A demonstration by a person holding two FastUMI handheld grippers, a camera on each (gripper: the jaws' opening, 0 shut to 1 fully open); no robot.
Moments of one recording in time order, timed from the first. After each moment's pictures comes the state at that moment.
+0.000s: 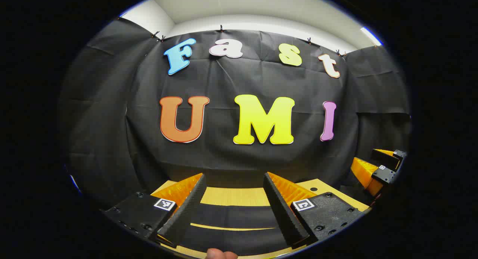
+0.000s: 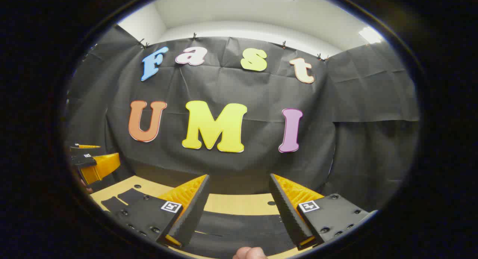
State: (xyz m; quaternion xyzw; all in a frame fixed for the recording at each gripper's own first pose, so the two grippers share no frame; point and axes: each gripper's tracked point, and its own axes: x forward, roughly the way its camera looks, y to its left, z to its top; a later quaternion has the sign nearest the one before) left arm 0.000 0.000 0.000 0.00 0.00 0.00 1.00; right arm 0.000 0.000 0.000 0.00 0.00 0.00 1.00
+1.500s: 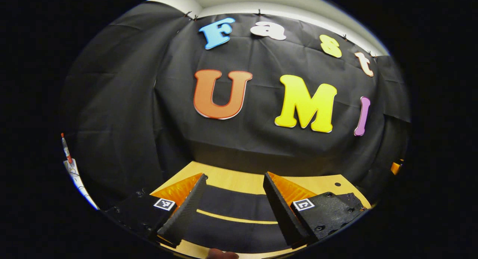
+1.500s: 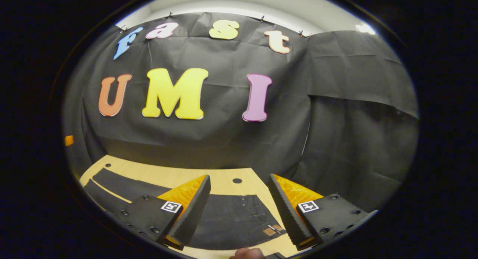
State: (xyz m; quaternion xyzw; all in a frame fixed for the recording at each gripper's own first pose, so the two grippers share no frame) left arm 0.011 0.139 -0.087 -0.09 0.10 0.08 0.99; right arm 0.031 -0.161 -0.093 0.00 0.13 -0.09 0.99
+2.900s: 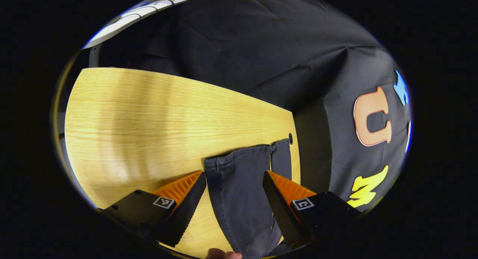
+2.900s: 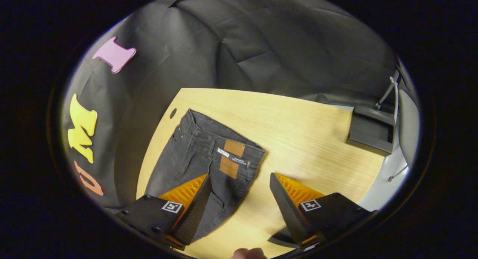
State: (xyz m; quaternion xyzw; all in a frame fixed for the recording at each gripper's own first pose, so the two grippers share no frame) left arm -0.057 0.284 -0.313 -0.58 0.20 0.28 0.74; right arm 0.008 -0.266 -0.388 0.44 0.40 -0.21 0.78
